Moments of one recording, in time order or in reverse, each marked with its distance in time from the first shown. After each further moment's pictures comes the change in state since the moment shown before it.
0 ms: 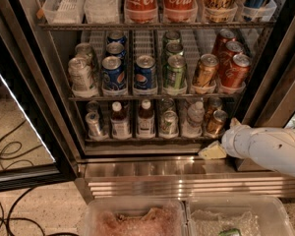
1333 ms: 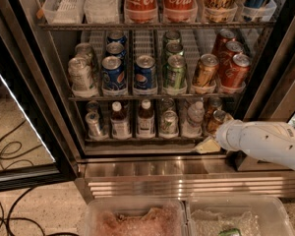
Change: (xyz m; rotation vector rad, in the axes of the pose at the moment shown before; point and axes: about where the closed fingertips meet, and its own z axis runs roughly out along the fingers) arm -0.008 -0.012 0.037 0.000 -0.009 -0.022
